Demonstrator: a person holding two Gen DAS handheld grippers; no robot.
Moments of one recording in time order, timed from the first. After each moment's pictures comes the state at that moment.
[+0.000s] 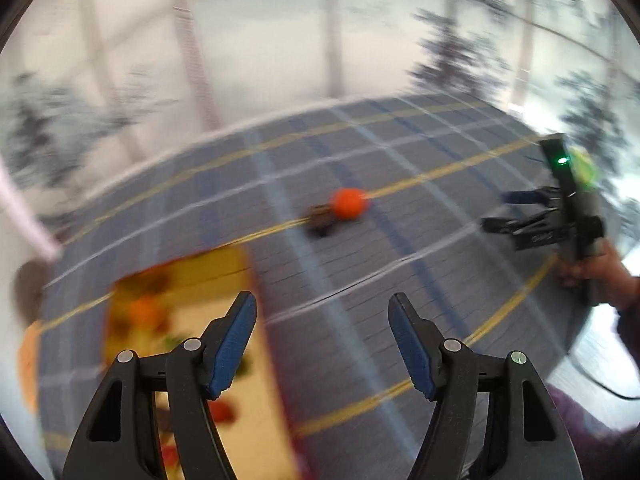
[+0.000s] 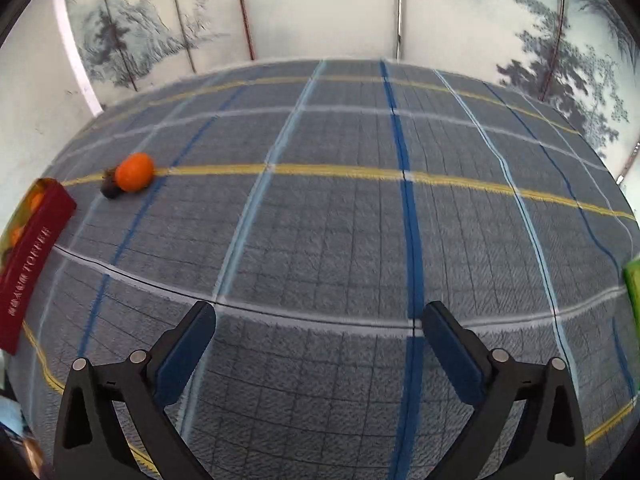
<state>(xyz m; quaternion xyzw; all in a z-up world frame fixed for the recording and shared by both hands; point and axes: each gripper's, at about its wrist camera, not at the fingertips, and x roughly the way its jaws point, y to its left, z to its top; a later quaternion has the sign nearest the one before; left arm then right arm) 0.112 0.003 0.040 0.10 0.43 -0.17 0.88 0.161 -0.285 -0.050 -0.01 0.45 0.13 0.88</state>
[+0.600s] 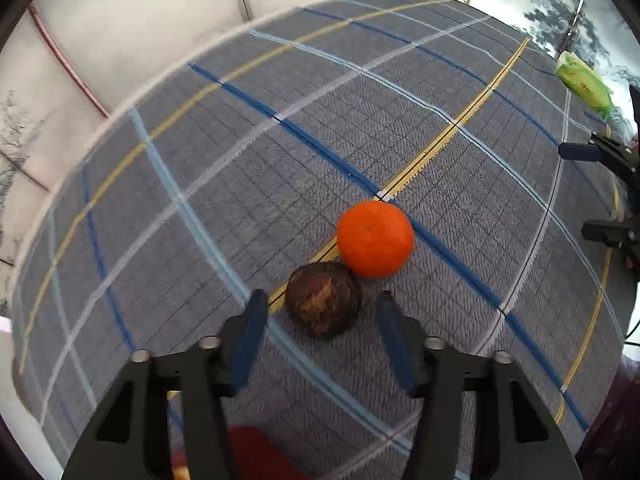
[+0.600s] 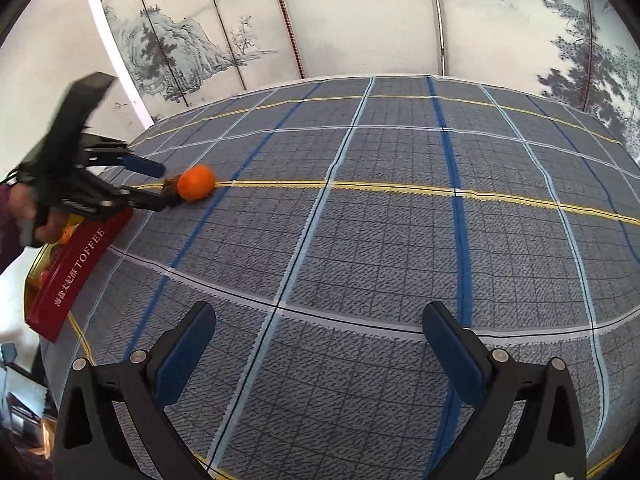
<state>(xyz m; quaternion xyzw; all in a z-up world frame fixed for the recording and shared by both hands) 0.282 -0.040 -0.042 0.21 0.54 -0.27 0.77 0.149 -0.281 -0.044 0.02 0.44 0.19 0.88</state>
